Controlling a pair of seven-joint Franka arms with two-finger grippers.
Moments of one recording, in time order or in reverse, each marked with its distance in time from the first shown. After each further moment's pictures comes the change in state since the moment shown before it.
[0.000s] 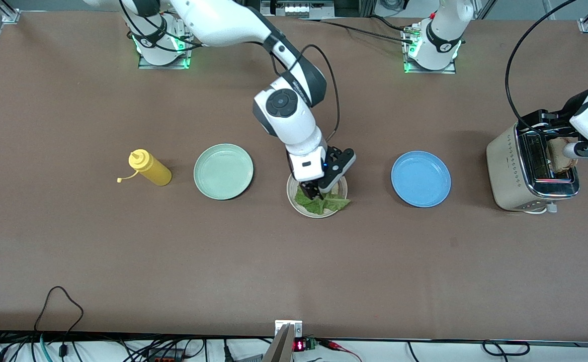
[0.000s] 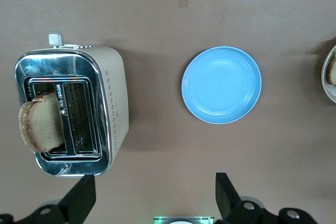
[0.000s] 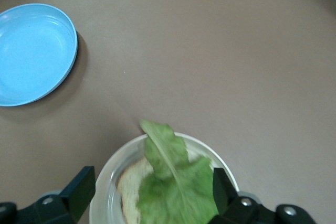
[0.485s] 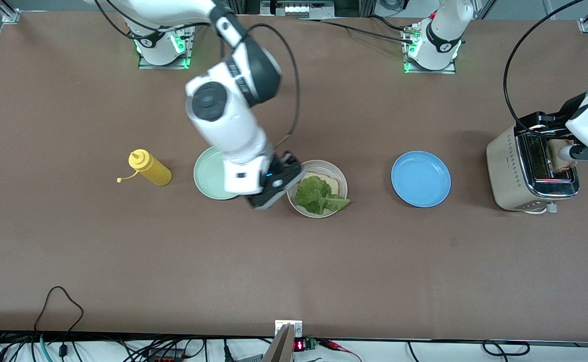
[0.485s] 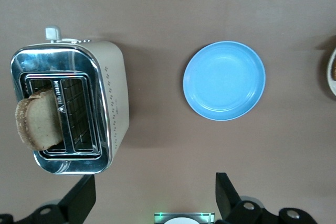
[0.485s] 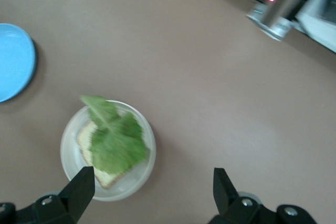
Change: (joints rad) left arm 0.004 0.024 0.005 0.000 0.013 -0.011 0.000; right arm -0.164 -0.189 -0.065 0.000 0.000 -0.319 0.006
